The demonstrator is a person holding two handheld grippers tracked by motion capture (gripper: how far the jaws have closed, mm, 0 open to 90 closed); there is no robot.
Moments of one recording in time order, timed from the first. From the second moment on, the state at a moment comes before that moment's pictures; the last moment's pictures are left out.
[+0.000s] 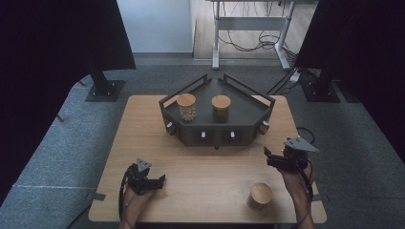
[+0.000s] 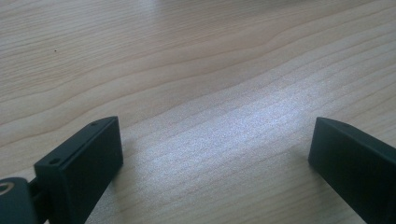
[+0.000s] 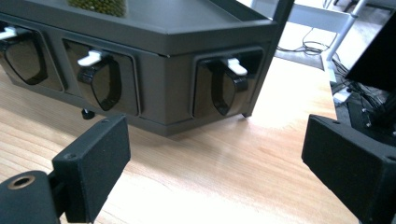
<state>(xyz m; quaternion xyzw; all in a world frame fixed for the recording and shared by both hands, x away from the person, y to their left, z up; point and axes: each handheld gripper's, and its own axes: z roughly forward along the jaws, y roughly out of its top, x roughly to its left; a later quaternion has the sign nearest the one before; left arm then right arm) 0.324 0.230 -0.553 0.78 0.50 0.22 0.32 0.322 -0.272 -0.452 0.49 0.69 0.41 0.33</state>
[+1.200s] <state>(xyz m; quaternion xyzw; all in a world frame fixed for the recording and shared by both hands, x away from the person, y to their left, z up) 0.324 0.230 -0.554 0.78 0.50 0.22 0.32 0.301 -0.296 -0.512 0.54 0.66 0.38 0.35</state>
